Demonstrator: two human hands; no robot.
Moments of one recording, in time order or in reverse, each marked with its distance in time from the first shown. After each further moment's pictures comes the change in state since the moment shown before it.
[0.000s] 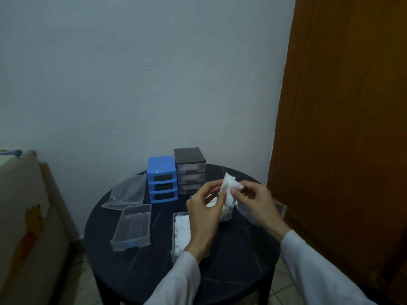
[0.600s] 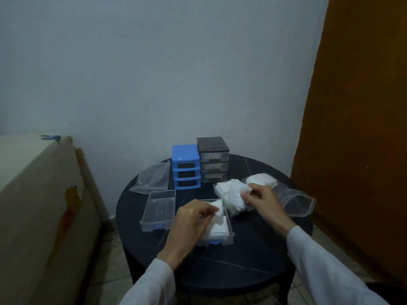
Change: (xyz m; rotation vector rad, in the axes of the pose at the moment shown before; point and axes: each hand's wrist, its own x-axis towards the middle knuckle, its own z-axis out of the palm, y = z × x) left_hand -0.024 -0.026 -0.100 0.705 -0.276 0.153; right_hand -0.003 0.014 0.040 -0.015 -0.064 0.224
